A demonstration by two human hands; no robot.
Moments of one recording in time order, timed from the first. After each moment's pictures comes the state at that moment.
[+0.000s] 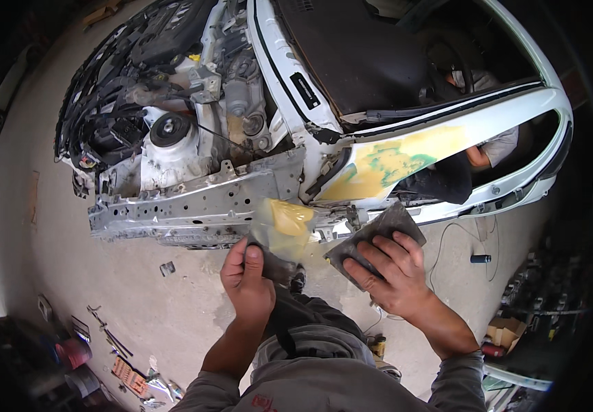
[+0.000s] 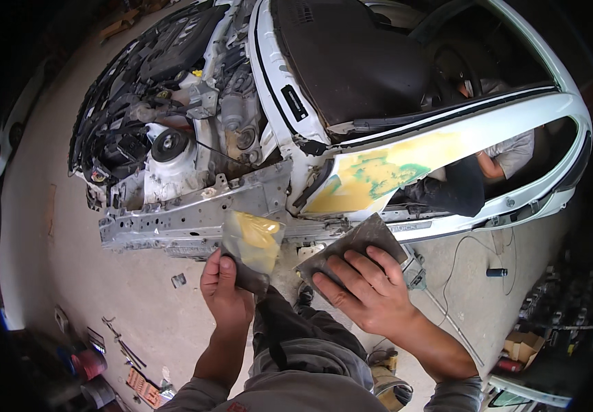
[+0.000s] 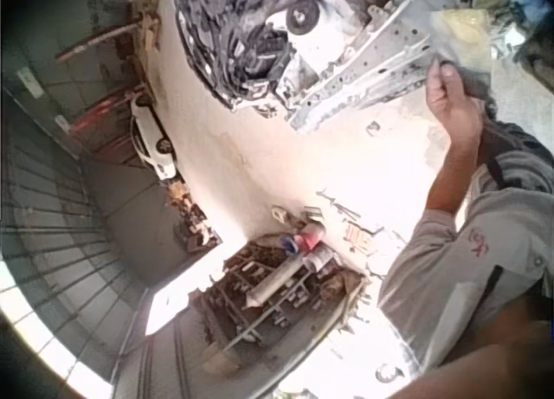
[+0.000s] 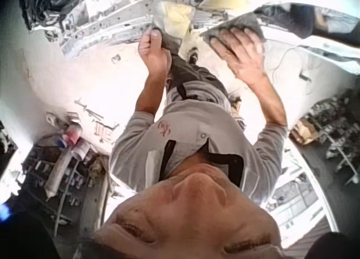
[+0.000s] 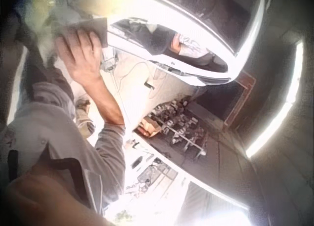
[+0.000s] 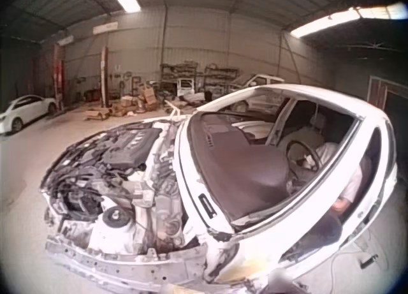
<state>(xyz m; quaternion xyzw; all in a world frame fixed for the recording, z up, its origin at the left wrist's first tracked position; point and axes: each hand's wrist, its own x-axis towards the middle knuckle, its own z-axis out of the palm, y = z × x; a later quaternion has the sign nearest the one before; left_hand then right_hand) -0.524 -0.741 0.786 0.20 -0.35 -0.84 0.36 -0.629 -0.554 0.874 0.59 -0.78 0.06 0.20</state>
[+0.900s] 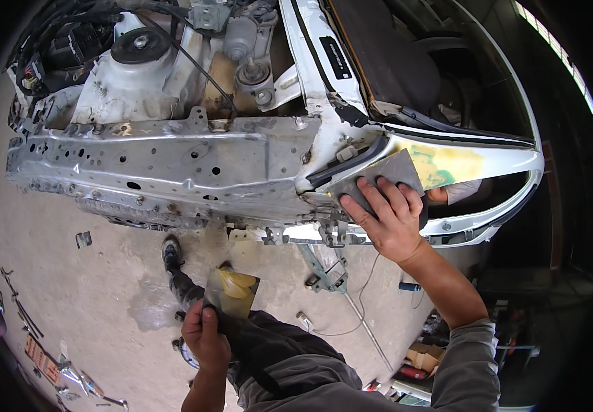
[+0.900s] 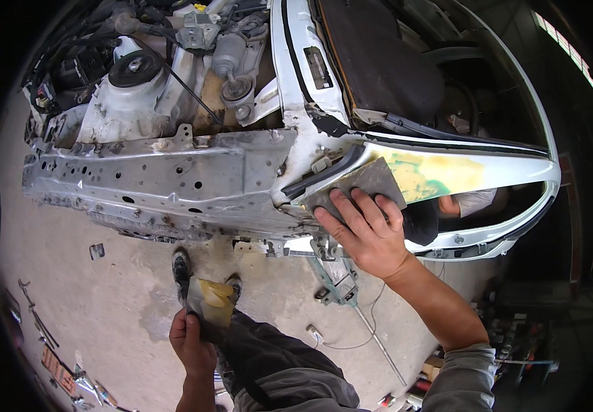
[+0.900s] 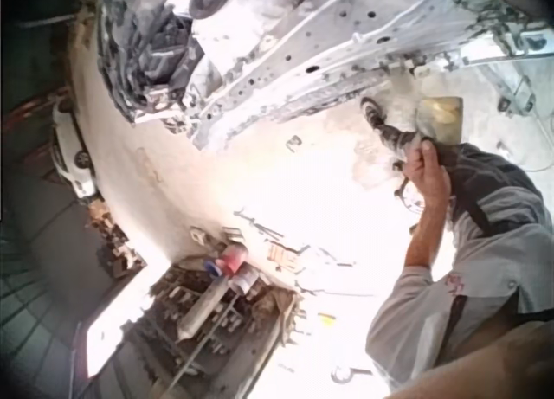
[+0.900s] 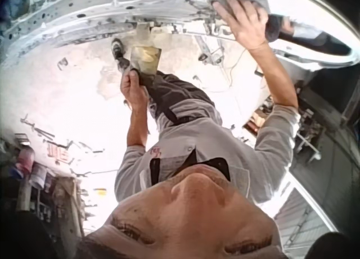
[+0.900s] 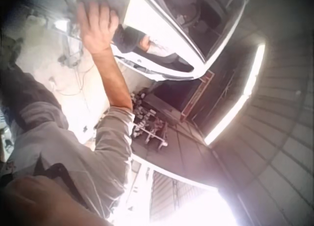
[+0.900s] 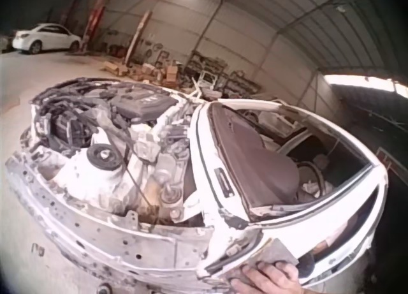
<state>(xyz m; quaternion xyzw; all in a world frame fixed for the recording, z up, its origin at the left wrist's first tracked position) -0.434 -0.676 0.633 0.38 -0.27 -0.82 0.34 -0.726 -0.576 0.791 0.66 -0.68 -0.15 0.28</state>
